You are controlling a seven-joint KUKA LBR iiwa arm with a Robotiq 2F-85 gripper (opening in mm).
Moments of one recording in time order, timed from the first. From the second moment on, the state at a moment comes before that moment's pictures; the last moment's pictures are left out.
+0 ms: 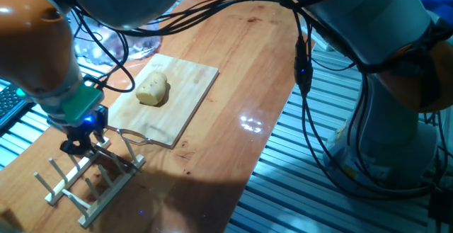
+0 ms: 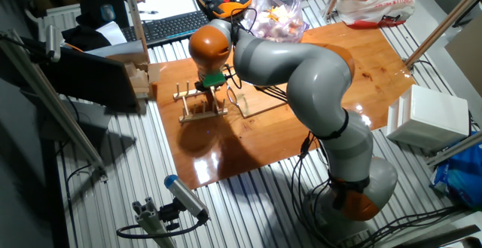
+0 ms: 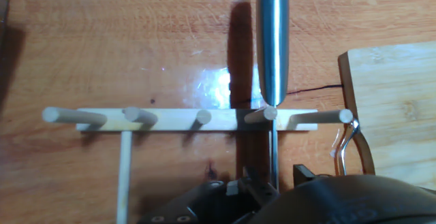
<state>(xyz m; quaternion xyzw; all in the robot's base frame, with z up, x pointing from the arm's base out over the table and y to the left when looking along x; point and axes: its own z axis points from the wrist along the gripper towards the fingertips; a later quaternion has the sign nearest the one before) 0.605 0.301 0.092 0.00 1.00 -0.04 0.07</state>
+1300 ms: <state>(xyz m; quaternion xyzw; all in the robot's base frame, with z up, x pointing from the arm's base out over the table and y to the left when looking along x) 0.603 0.293 0.093 -0.02 1.00 -0.05 0.04</state>
